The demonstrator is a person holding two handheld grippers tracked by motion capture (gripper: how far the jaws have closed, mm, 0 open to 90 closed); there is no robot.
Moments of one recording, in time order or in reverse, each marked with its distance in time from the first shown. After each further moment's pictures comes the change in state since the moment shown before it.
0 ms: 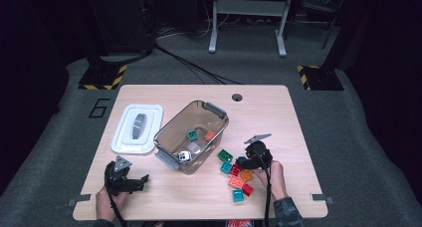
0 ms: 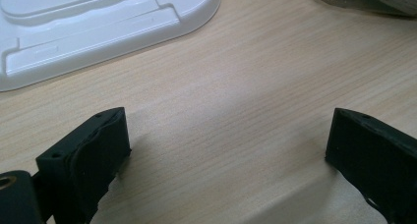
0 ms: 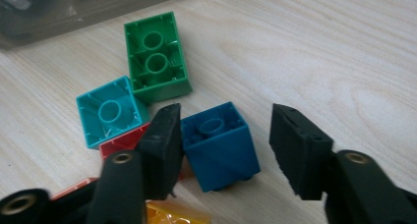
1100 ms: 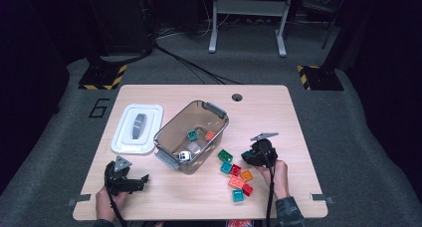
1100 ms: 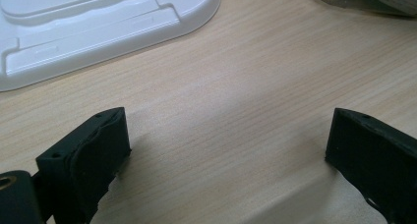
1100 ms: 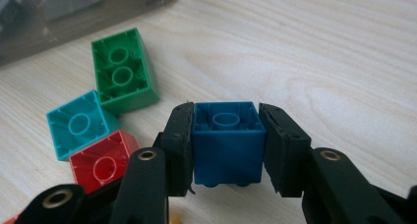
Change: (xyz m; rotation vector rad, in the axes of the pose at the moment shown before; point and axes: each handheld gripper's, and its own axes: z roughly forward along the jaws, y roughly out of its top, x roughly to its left) left arm 0.000 0.000 0.000 0.000 0.002 0.000; right arm -0.012 -0.002 -0.009 -0.052 -0.053 0.066
